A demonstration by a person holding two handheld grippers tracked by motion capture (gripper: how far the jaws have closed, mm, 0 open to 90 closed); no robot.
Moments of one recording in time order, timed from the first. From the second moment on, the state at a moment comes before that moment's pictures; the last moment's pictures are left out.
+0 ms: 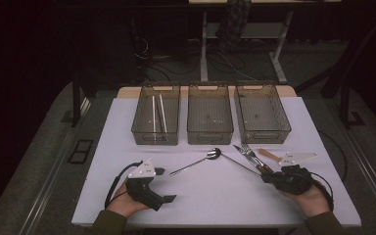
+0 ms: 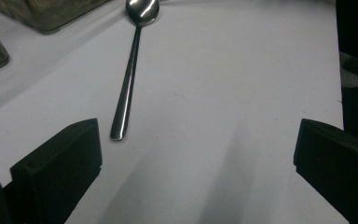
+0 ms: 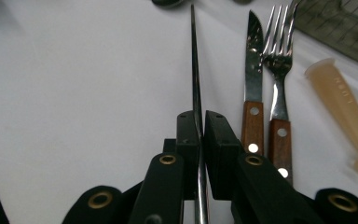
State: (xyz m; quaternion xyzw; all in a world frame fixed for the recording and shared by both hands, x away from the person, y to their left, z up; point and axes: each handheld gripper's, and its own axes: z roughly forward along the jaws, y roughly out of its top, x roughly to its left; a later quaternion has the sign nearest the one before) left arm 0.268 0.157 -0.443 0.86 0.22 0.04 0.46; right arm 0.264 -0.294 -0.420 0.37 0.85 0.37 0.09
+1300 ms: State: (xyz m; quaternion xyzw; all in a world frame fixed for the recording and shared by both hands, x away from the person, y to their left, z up) left arm 0.269 0.157 -0.444 0.86 0.23 0.04 0.46; right arm 0.289 -0.293 -0.374 0.33 0.81 0.48 0.08
